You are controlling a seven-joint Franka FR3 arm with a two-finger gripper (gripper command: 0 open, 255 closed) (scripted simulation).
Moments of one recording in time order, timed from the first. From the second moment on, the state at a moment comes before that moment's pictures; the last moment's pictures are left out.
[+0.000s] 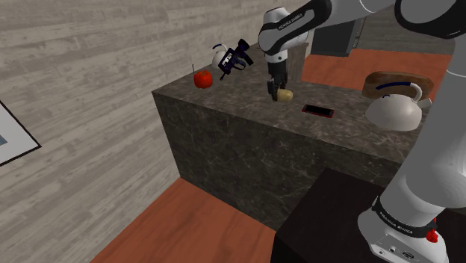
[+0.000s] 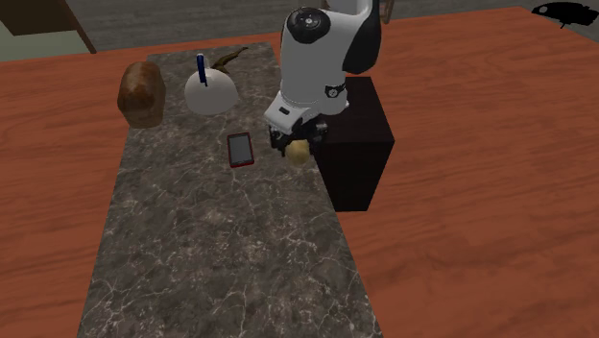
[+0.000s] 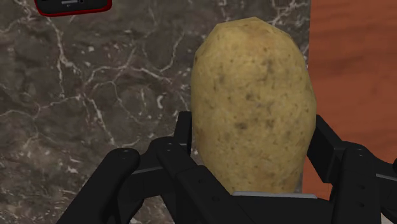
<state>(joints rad) -0.05 0.15 -0.22 -1.89 -0.06 1.92 -0.36</state>
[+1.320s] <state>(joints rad) -0.05 0.11 -0.22 -1.67 -0.07 1.66 -0.37</state>
